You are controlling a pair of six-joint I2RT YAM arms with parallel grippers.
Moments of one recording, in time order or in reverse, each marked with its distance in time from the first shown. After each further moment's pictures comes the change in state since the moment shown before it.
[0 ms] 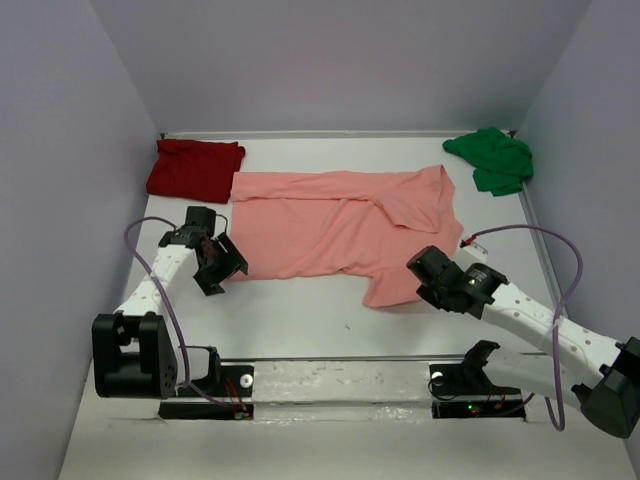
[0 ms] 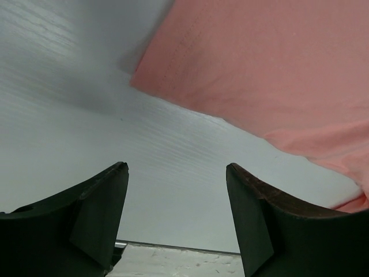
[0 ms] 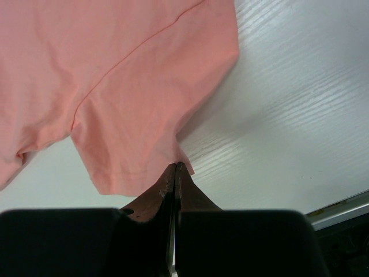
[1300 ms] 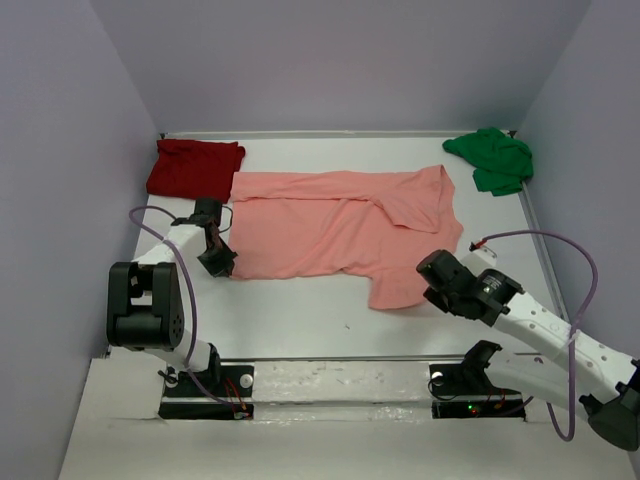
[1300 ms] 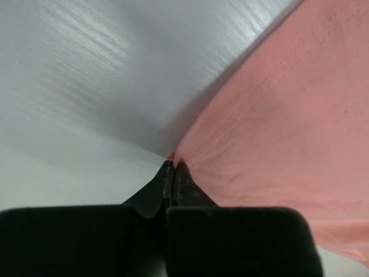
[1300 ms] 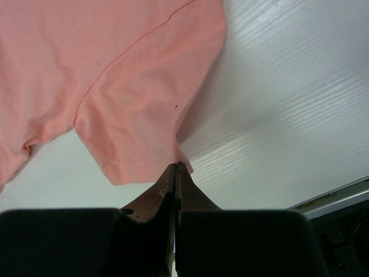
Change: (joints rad) left arm 0.010 0.274 0.072 0.133 -0.155 -0.028; right arm 0.000 -0.119 -0.002 -0.064 -0.006 0.005
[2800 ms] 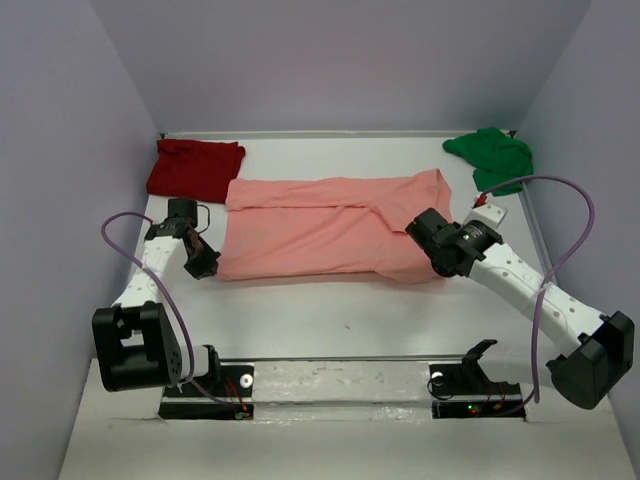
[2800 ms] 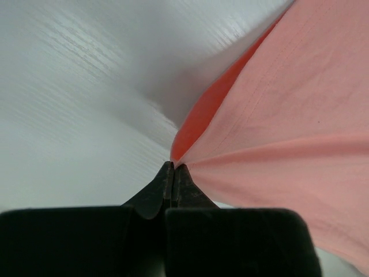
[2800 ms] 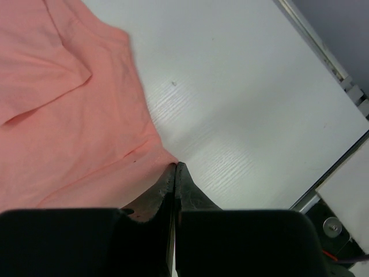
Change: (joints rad) left arm 0.119 -0.219 -0.004 -0.133 0.032 0.050; right arm -0.121 0.336 0.336 -0.247 0.372 -0.119
